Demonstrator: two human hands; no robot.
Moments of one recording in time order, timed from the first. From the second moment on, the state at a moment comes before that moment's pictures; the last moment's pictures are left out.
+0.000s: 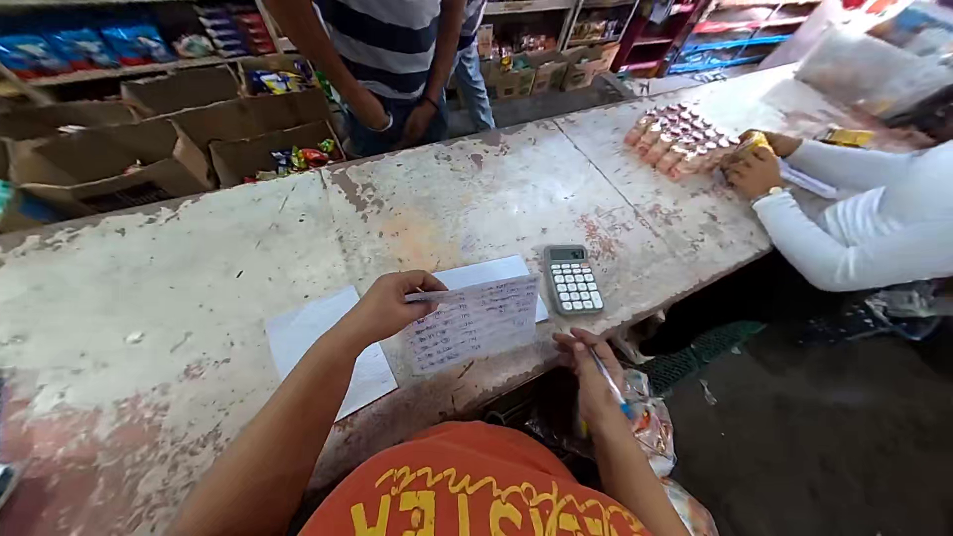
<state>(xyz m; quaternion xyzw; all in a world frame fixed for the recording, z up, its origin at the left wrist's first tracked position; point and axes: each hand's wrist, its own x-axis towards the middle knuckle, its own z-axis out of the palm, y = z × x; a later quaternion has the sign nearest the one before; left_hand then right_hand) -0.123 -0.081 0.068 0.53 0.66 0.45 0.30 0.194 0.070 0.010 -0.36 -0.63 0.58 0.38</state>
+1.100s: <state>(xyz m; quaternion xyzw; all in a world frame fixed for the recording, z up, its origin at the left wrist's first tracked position) -0.019 -0.306 -0.014 -0.09 0.80 0.59 -0.06 0.137 0.088 -0.005 -0.27 -0.78 0.54 0.17</state>
